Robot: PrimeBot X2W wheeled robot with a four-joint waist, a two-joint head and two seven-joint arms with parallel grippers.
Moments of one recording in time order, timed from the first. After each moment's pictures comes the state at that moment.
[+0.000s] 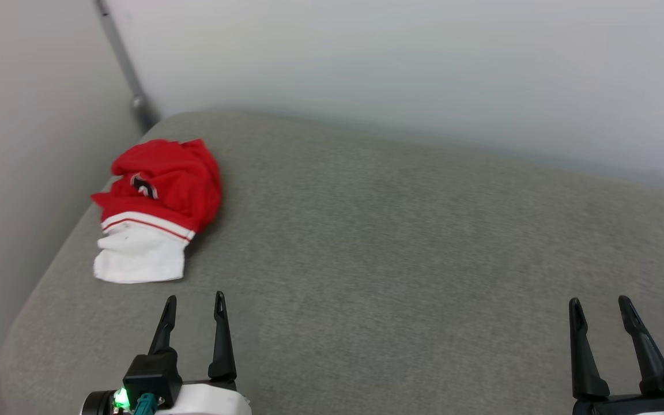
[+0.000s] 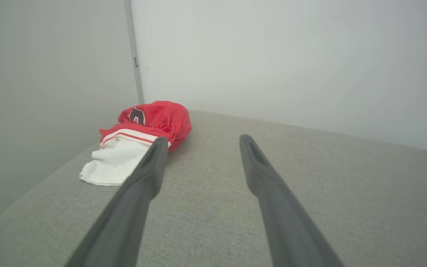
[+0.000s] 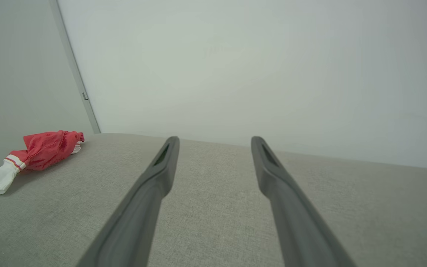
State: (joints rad) left arm 0.05 0.05 -0.13 0.08 -0.14 0.14 -0.26; right arm 0.19 -0.05 -0.06 -0.10 0.12 0.13 -0.26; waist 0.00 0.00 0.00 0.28
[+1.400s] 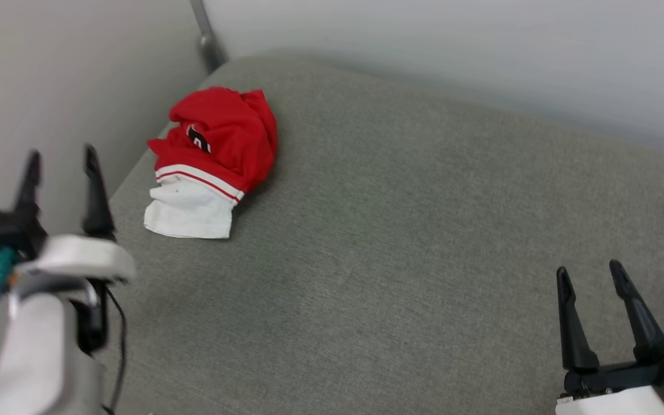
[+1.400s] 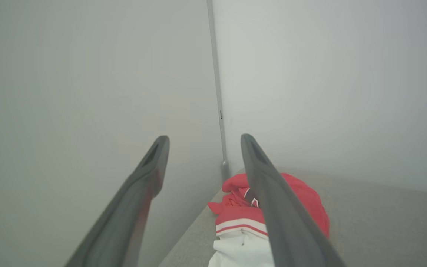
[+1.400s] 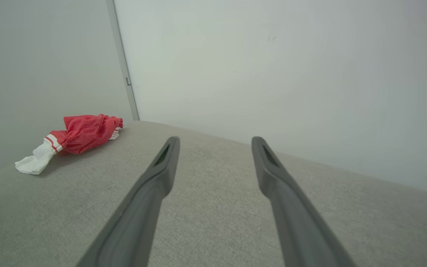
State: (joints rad) left arm -0.37 0.21 0.11 0.28 -0.15 0.01 -0.26; right arm 0.13 -0.05 -0.03 -0.14 0.03 0.13 -0.26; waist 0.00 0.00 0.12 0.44
